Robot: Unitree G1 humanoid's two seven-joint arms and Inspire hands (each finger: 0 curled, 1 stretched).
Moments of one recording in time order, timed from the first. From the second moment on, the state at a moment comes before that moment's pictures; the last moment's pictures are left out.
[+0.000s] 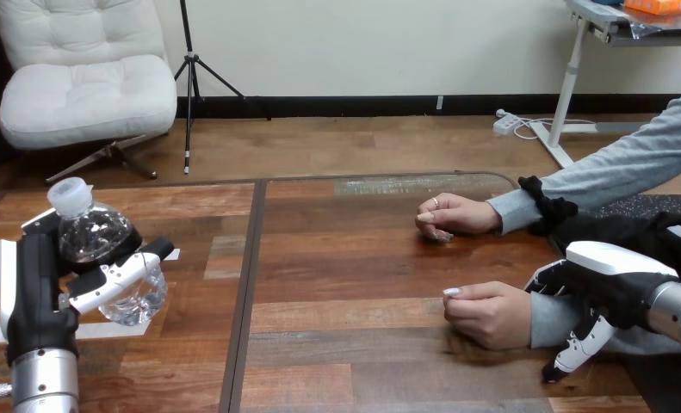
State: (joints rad) left arm -0.13 0.30 0.21 0.65 0.05 -0.67 0.17; right arm -0.40 -0.75 0.23 0.67 -0.59 -0.34 0.40
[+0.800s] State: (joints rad) left arm -0.13 0.30 0.22 0.65 0.04 -0.68 0.16; right arm -0.40 -0.75 0.23 0.66 -0.55 -0.34 0.40
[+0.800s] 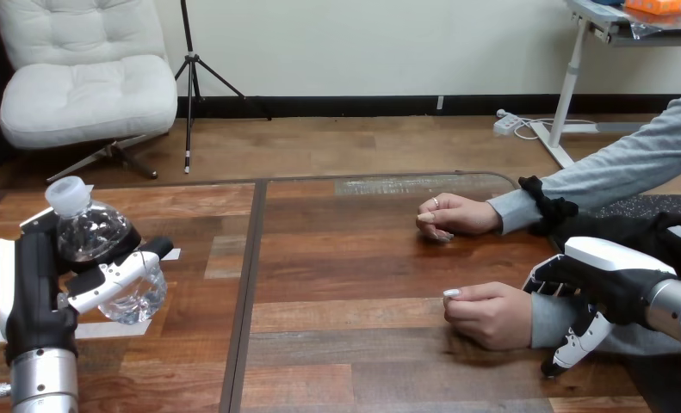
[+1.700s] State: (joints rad) left arm -0.13 0.30 0.22 0.65 0.03 -0.69 0.16; right arm -0.40 -0.75 0.23 0.66 -0.49 -0.34 0.39
